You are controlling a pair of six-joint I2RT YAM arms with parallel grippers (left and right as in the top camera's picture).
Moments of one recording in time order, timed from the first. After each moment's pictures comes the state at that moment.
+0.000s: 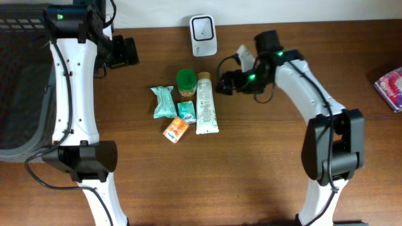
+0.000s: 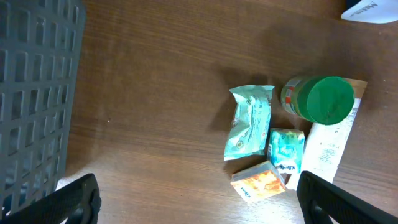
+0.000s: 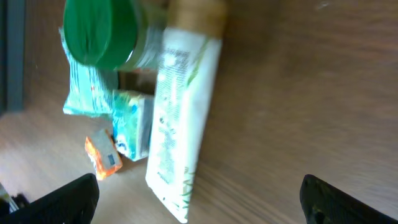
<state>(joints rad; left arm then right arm) -0.04 2.17 2.58 -1.69 -0.02 -0.25 0.20 2.07 1.65 -0.82 -0.57 0.06</state>
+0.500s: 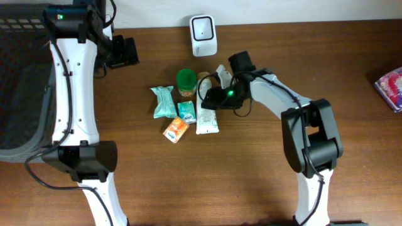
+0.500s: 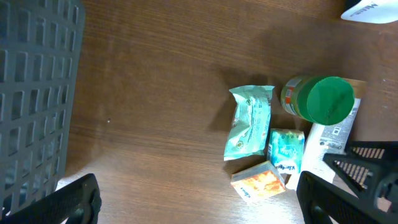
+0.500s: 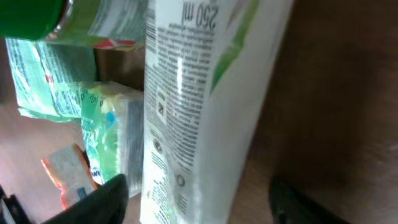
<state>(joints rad) -0.04 2.17 2.58 -1.69 -0.02 -0.25 0.31 2.19 1.54 -0.60 -0.59 0.18</state>
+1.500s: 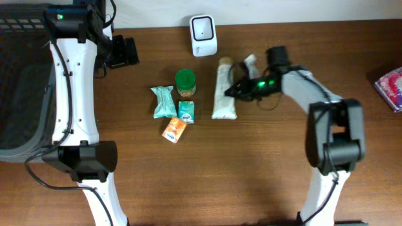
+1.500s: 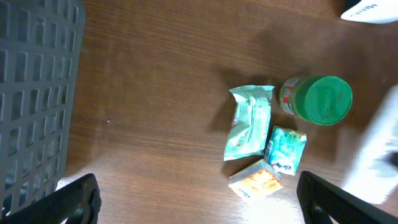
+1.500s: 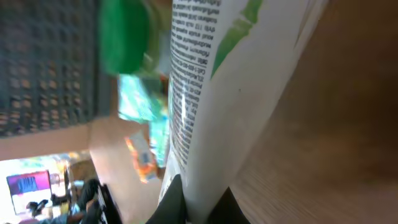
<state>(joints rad) -0.04 2.17 2.58 -1.69 -0.02 -0.25 0.07 2.14 1.50 -0.58 -0.97 0.12</state>
